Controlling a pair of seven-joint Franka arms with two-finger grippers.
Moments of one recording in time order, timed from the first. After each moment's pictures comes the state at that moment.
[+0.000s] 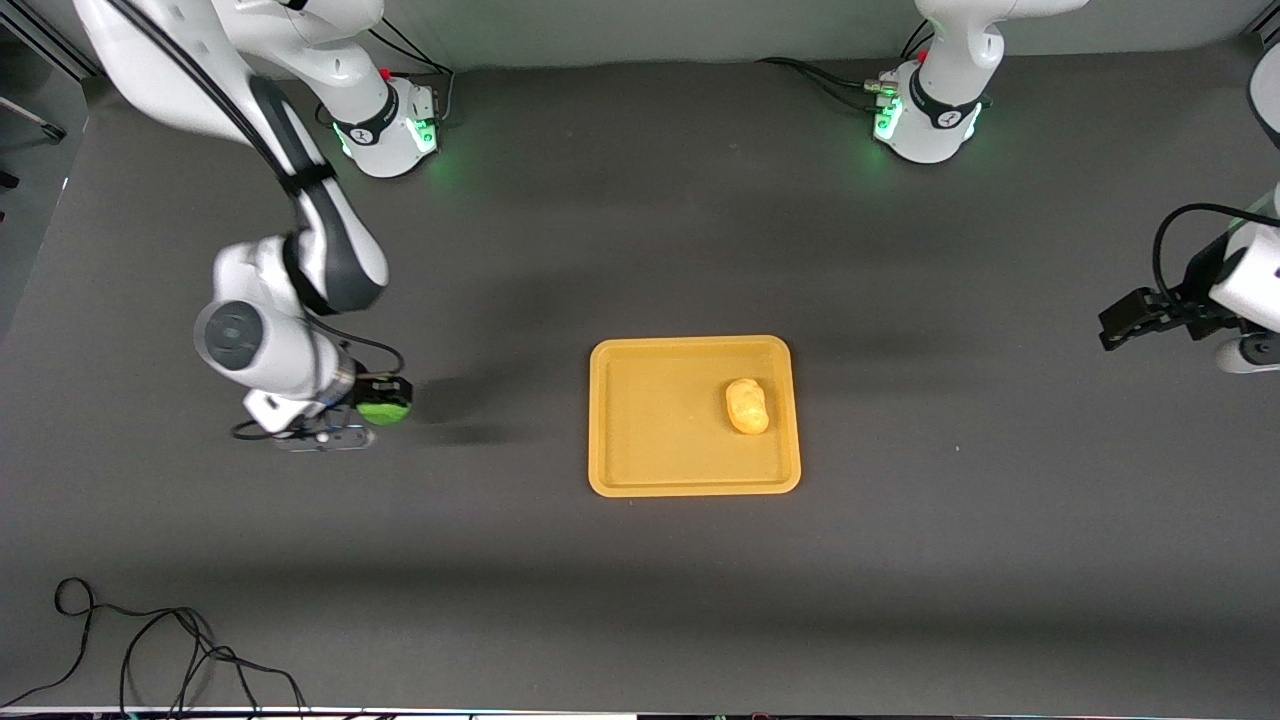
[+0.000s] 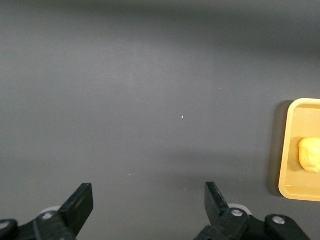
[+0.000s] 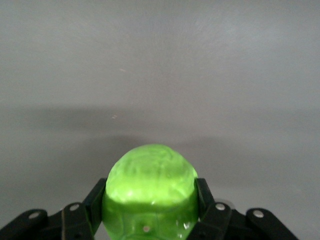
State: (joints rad) left arm -0.01 0.00 0.02 -1.77 0.04 1.84 -0.10; right arm 0.20 0.27 -0.03 -1.94 0.00 2.10 0.16
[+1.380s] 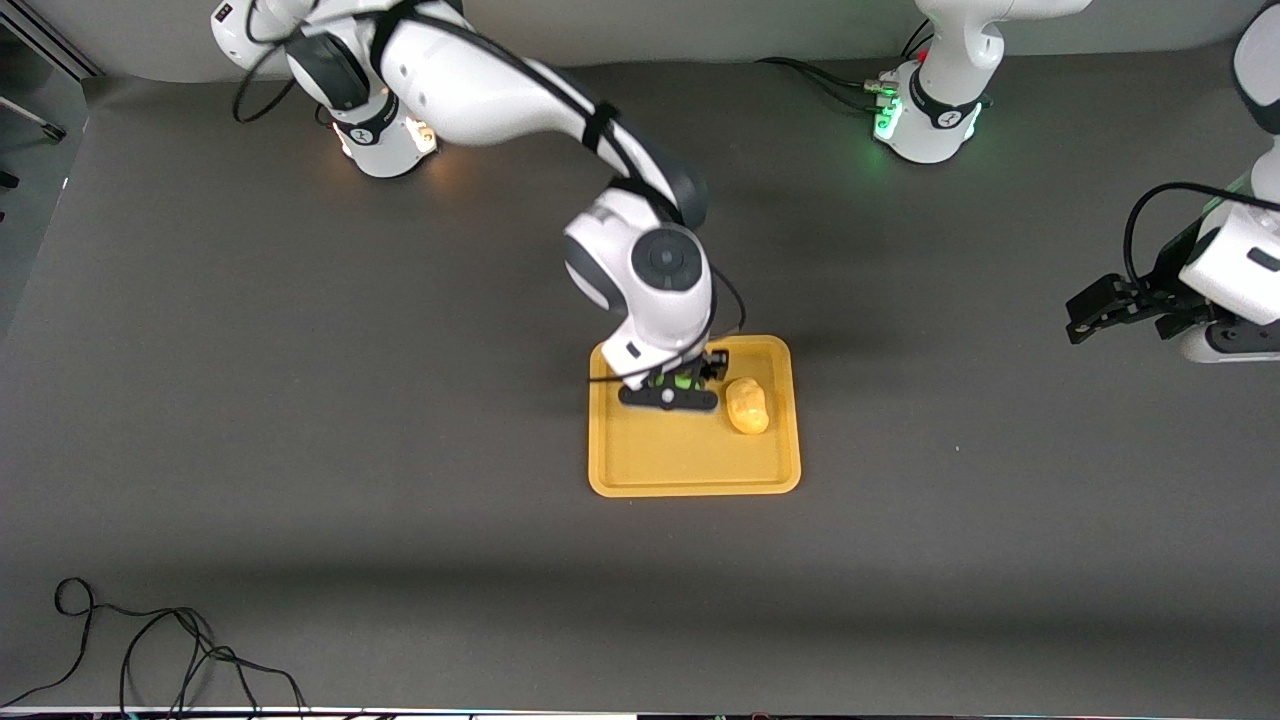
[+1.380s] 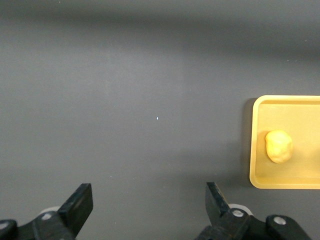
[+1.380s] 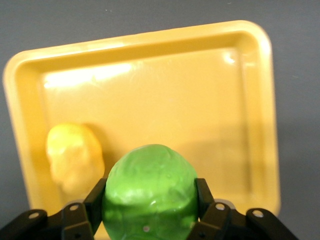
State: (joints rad) left arm -0.05 0.01 -0.01 -1.67 -0.01 1.77 -0.10; right arm 0.79 0.96 -0.01 -1.03 0.00 2.03 0.91
